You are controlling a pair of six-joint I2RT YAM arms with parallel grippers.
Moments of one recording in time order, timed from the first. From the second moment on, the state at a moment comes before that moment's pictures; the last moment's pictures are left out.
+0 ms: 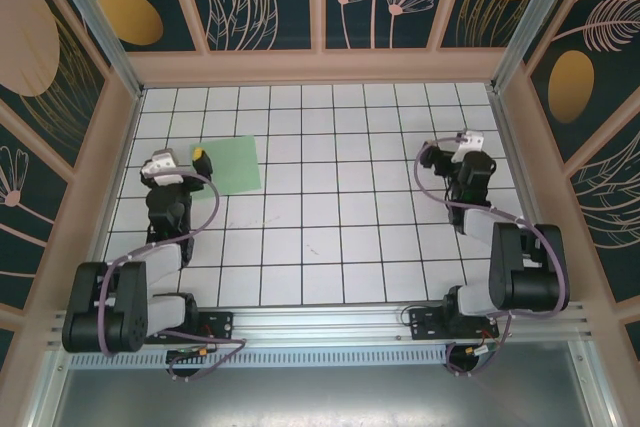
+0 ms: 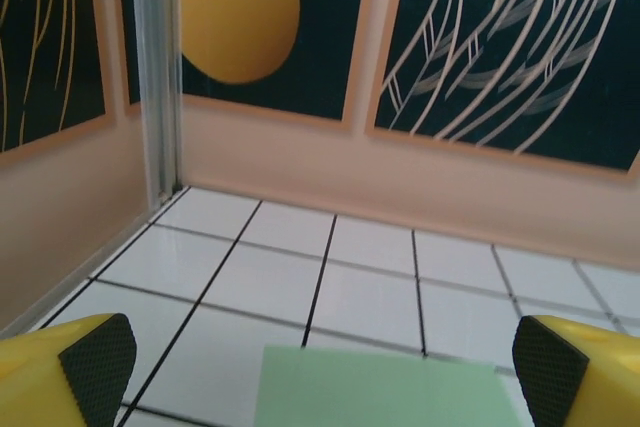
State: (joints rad) left arm 0.00 1.21 0.26 0.98 -0.16 -0.18; right arm -0.04 1.39 0.51 0.62 -0.06 0.16
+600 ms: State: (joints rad) left arm -0.06 1.67 0.89 0.06 0.15 -0.53; right arm 0.18 1.42 0.77 0.00 -0.42 0.43
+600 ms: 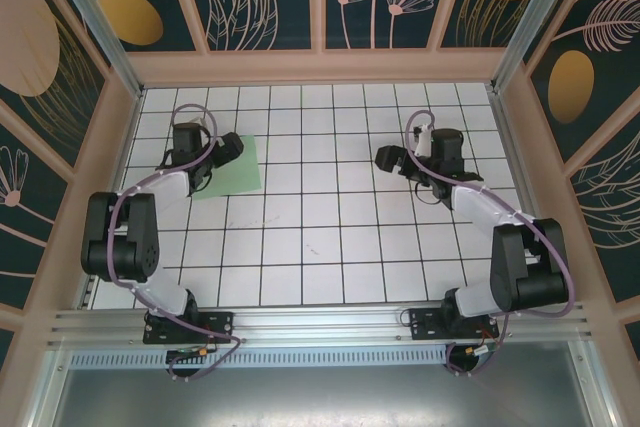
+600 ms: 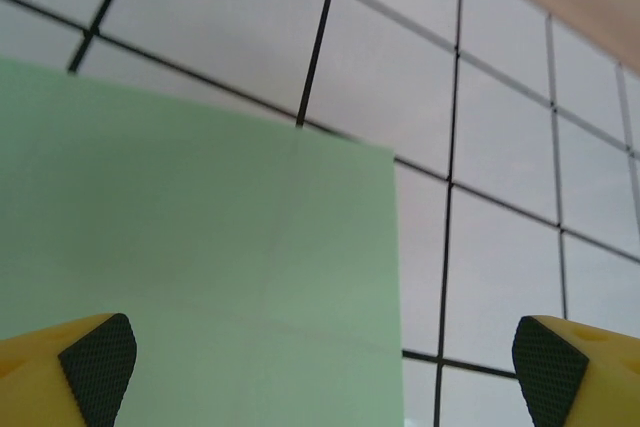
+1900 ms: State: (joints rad) left arm -0.80 1.86 1.01 0.05 0.18 -1.06; right arm 0.17 1.36 0.74 -0.18 -0.08 0.58
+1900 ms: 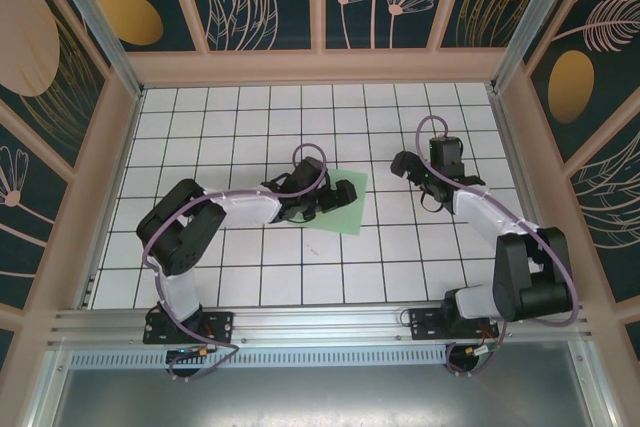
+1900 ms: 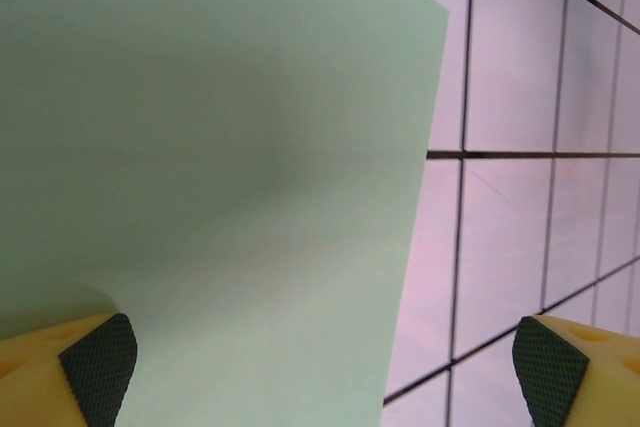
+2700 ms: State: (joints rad) left arm -0.61 1.30 0.69 -0.03 -0.34 -1.04; right arm 0.61 1.68 1.14 -0.43 -0.11 0.64
